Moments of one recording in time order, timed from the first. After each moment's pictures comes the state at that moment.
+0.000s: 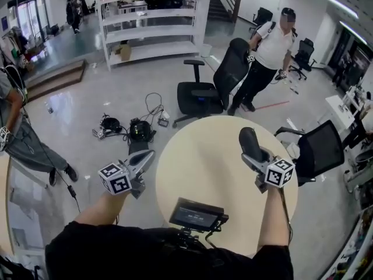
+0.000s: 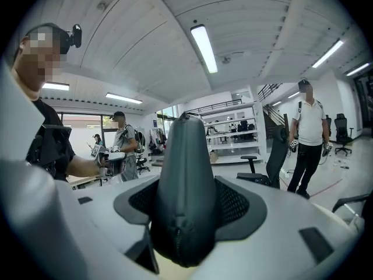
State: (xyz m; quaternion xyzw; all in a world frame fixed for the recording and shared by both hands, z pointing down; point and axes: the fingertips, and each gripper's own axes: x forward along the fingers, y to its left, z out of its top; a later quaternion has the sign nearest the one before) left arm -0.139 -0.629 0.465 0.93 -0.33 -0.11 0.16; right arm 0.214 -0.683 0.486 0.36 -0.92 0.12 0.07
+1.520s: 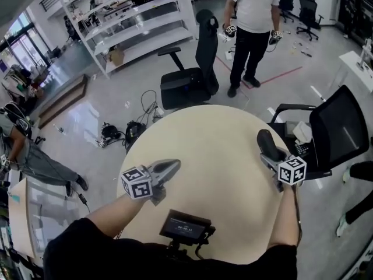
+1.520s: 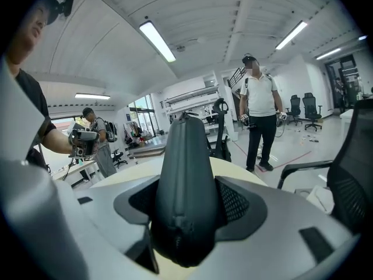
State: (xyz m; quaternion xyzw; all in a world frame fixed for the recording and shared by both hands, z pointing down) left arm 0.267 -0.742 0.589 0.94 -0.26 0.03 0.23; right arm 0.611 -0.808 0.717 0.44 -0.87 0.21 0.11
